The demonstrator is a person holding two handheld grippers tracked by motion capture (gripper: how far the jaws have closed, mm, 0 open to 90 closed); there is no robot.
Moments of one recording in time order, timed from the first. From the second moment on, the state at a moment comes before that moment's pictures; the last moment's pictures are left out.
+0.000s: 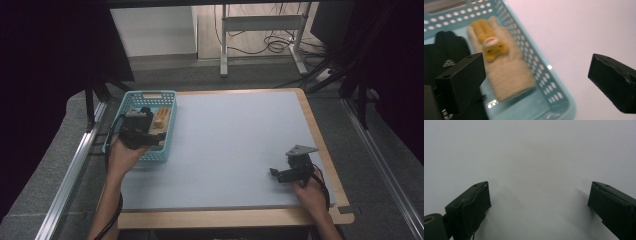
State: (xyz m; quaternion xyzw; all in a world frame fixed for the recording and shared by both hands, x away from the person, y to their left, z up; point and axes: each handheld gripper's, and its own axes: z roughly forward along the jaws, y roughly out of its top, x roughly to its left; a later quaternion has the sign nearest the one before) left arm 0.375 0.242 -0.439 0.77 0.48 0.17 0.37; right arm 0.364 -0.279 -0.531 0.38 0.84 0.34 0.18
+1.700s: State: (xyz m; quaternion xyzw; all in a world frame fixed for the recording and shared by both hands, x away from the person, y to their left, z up) left arm 0.340 0.131 -0.467 0.82 0.36 0.15 0.41; right arm 0.364 -0.279 -0.531 0.38 0.84 0.34 0.18
